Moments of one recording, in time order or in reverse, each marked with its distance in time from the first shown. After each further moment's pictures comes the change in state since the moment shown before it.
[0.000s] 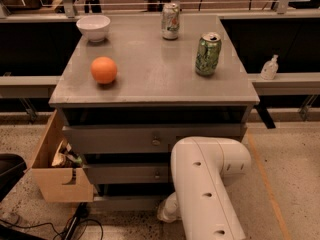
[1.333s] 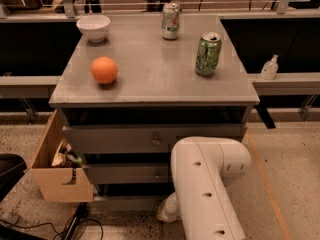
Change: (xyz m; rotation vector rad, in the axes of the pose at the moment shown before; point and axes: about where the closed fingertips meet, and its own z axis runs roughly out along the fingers) arm 0.000 0.000 0.000 0.000 0.000 0.000
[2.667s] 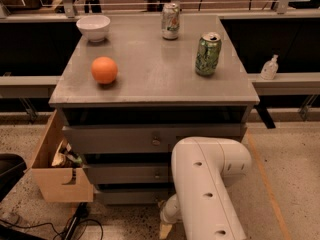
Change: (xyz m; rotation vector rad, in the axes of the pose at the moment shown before) arm -0.001 0.010 -0.002 -0.002 -0.001 0.000
